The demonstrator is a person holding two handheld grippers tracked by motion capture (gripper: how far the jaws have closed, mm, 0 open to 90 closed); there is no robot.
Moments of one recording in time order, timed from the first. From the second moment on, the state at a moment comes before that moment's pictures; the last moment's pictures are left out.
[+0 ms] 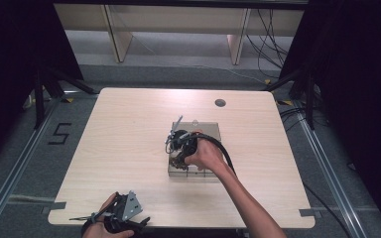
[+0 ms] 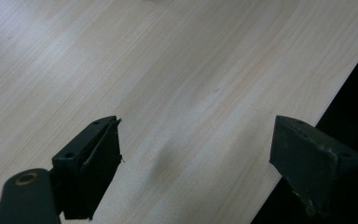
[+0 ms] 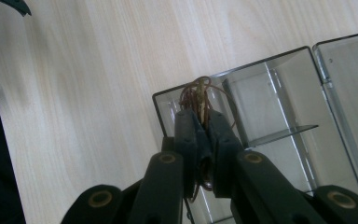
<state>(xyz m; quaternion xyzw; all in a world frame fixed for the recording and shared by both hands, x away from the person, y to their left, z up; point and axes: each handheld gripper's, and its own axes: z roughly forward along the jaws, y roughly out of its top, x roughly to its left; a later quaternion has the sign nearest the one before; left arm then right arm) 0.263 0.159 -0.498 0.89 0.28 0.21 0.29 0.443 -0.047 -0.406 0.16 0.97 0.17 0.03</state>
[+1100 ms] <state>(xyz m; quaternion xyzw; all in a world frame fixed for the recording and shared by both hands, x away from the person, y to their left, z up) 0.263 0.158 -0.500 0.89 0.28 0.20 0.29 0.457 -0.037 -0.442 0.19 0.97 0.13 -0.02</state>
